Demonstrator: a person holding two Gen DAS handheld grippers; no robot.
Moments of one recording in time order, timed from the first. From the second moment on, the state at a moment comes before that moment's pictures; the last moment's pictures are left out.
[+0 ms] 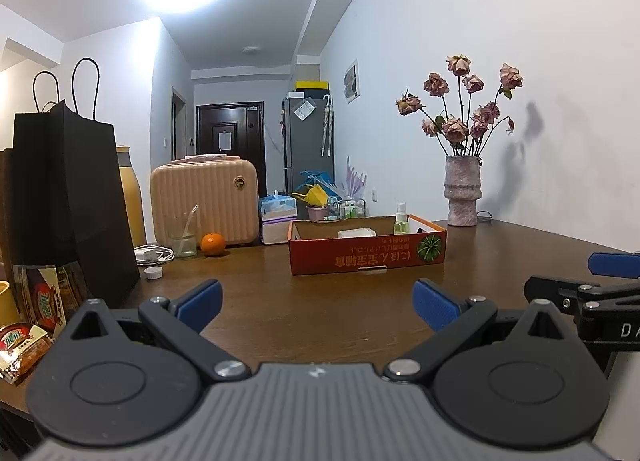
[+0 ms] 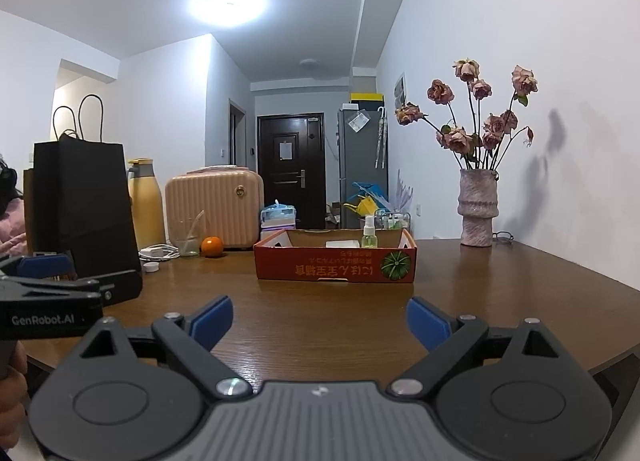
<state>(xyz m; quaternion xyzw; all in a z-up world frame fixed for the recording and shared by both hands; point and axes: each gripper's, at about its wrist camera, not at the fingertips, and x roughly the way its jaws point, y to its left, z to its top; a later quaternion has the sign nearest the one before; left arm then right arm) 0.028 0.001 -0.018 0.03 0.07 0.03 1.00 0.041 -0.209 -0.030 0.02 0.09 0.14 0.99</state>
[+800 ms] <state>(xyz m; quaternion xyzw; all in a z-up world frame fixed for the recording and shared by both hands) 0.027 -0.001 -0.018 0.03 0.07 0.03 1.00 0.041 -0.213 -0.030 0.02 0.08 0.14 0.99</state>
